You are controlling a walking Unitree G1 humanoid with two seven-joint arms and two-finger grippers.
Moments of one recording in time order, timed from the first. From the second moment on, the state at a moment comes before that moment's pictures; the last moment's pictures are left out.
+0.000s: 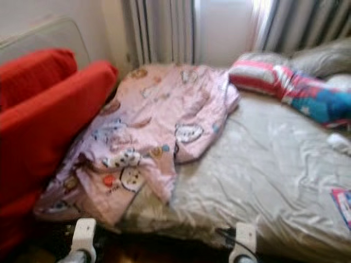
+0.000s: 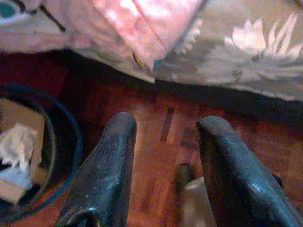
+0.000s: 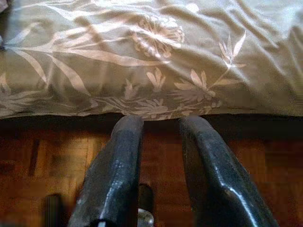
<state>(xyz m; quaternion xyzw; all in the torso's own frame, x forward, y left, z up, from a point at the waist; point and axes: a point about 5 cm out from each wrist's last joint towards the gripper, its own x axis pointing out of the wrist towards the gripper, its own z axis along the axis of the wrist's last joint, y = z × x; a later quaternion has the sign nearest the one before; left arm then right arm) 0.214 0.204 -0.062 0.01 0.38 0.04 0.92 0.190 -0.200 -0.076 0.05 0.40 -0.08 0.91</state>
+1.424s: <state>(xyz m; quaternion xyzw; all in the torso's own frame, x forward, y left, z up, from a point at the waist) 0.210 0.210 -0.063 0.02 0.38 0.05 0.92 0.196 -0.190 -0.075 0.06 0.39 -0.07 0.92</state>
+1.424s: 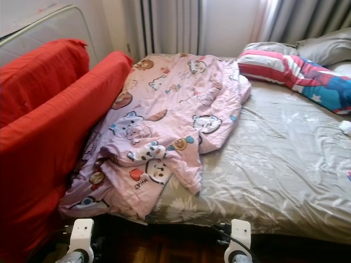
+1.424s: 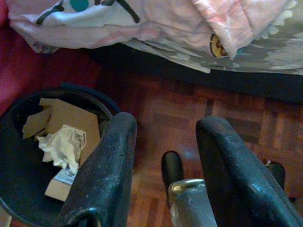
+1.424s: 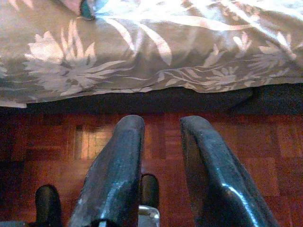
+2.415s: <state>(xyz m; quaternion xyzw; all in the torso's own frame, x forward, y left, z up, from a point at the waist) 0.212 0.209 -0.062 0.02 0.37 0.05 0.93 0.194 -0.190 -0.076 0.05 0.40 -0.08 0.91</state>
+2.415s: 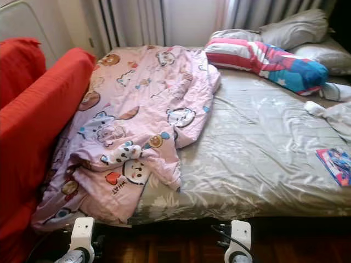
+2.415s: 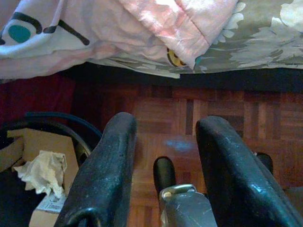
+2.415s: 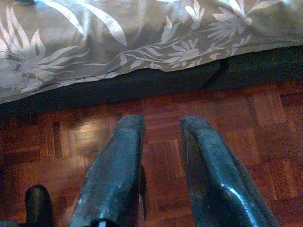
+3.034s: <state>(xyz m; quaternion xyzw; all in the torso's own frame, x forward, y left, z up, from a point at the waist) 0.206 0.210 -0.065 0.02 0.38 0.05 0.92 0.194 -0.181 -0.077 0.02 0.40 -0.03 0.91</state>
